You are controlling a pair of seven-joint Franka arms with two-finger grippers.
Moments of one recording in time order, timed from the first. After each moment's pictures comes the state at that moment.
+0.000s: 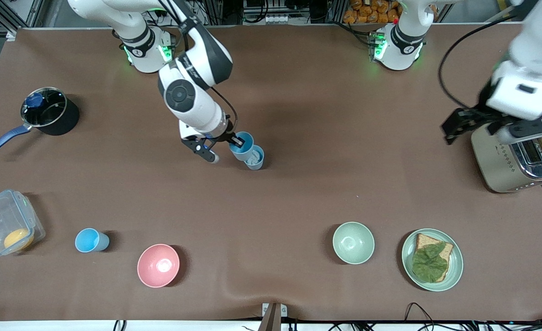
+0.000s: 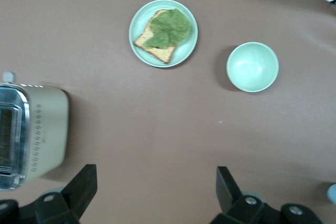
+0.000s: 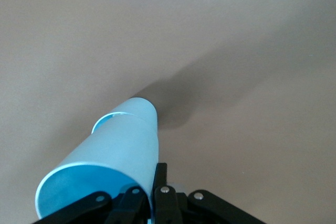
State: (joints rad) left arm 0.03 0.04 -0.25 -1.51 0.12 1.66 -0.39; right arm 0.67 0.33 -0.02 -1.93 0.30 2.26 1.10
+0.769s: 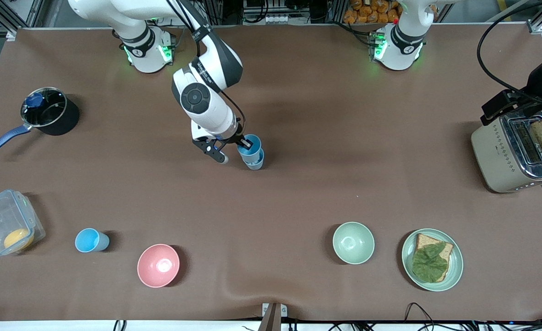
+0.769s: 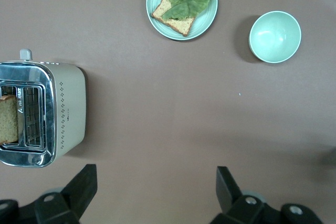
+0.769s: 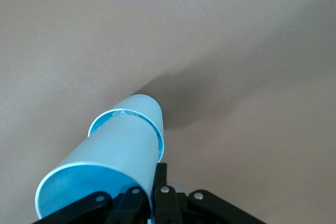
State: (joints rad) left arm 0.03 0.00 -0.11 -1.51 0.03 1.54 -0.25; right arm 0.70 0.36 -0.03 -1.93 0.30 2.31 1.14
